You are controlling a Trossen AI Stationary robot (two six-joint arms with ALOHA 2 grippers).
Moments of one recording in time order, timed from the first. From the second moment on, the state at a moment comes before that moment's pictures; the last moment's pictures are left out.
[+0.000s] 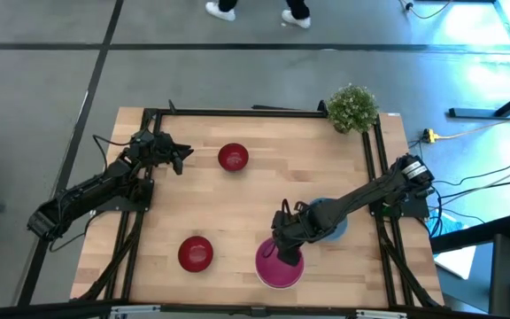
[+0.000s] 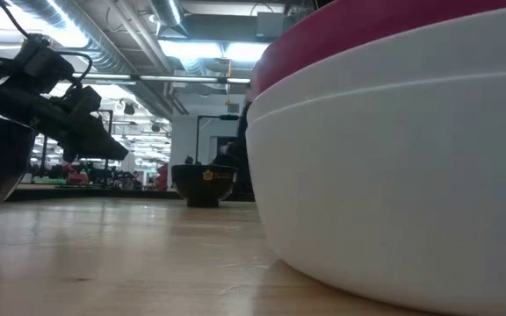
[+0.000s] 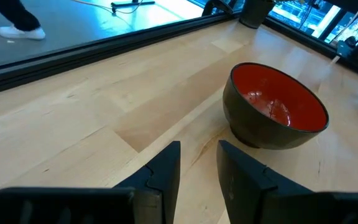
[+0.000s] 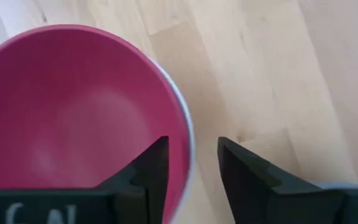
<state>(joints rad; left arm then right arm) 0.98 0.56 0.01 0.14 0.41 -0.12 0.43 1.82 1.43 -0.88 0.11 0.81</state>
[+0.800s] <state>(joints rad) 0.98 0.56 0.01 0.14 0.41 -0.13 0.35 1.38 1.43 -1.36 0.54 0.83</state>
